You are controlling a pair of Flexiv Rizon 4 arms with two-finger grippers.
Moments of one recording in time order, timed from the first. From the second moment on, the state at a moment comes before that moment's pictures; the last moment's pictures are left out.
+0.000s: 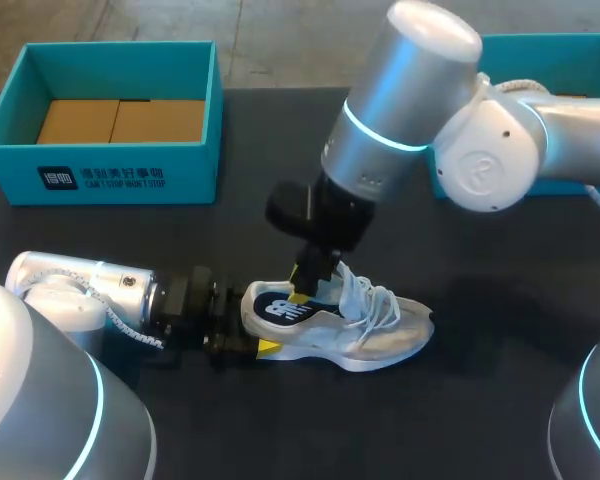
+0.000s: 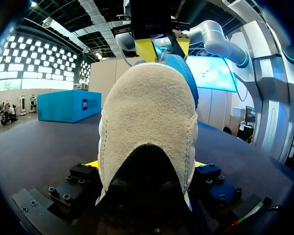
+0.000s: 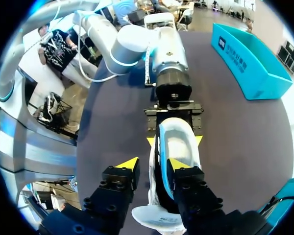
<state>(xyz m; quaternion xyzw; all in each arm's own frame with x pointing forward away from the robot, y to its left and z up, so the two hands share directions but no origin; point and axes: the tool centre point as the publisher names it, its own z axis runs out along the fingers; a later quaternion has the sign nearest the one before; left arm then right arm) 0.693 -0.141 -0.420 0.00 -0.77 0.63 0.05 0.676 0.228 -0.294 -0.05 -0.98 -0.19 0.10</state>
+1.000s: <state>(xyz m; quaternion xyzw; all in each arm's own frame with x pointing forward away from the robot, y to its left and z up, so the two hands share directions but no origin) 0.693 -0.141 -0.420 0.00 -0.77 0.63 0.05 0.682 0.226 -0.320 -0.06 -0.97 -0.21 0.12</state>
